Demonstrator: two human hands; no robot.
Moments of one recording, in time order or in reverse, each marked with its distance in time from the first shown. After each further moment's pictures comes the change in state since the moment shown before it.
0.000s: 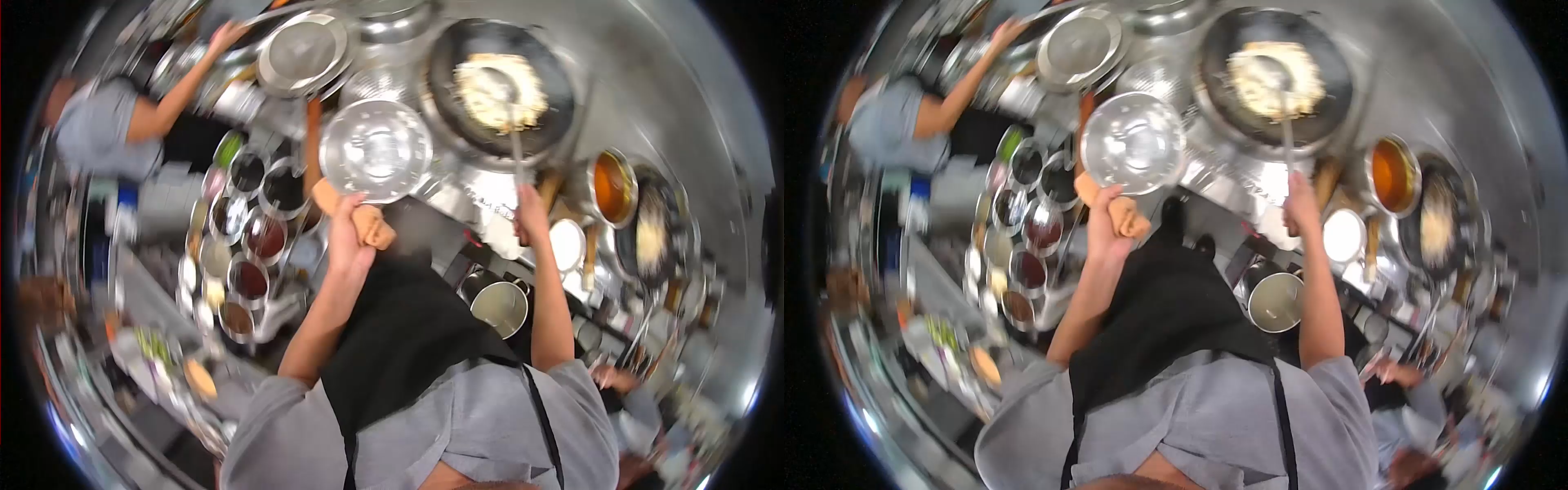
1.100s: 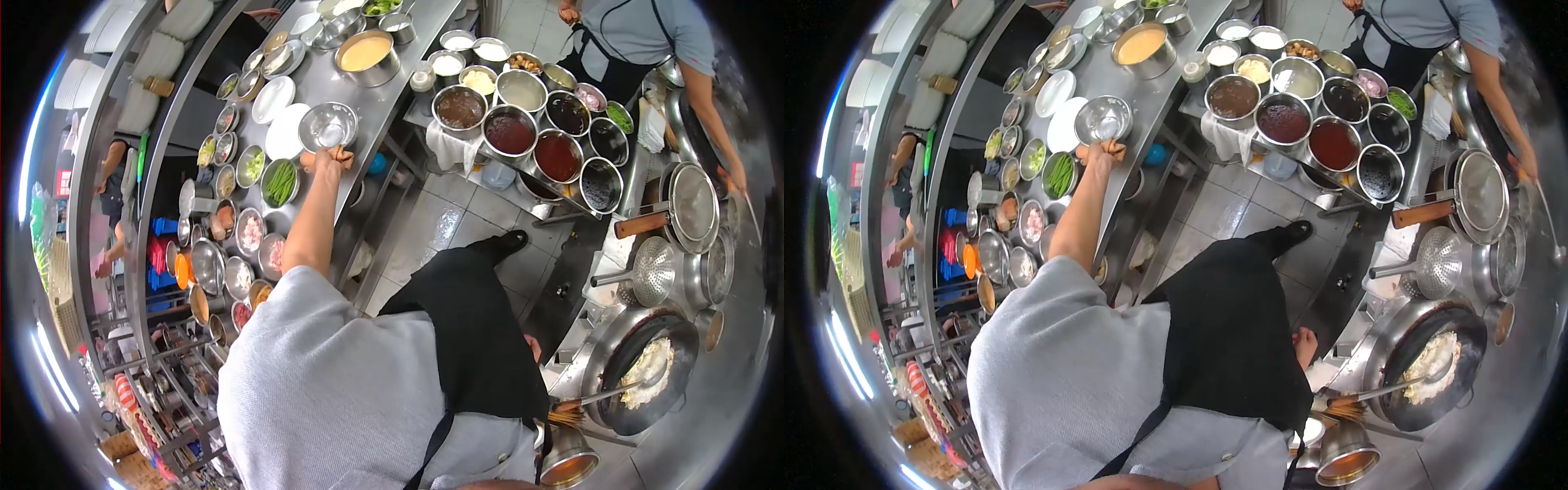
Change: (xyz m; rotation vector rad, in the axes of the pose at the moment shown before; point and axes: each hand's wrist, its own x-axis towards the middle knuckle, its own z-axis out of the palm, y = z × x) left_hand -0.278 -0.050 -0.563 -1.050 1.161 0.667; right_hand 0.093 0.221 0.124 -0.403 -0.994 -0.278
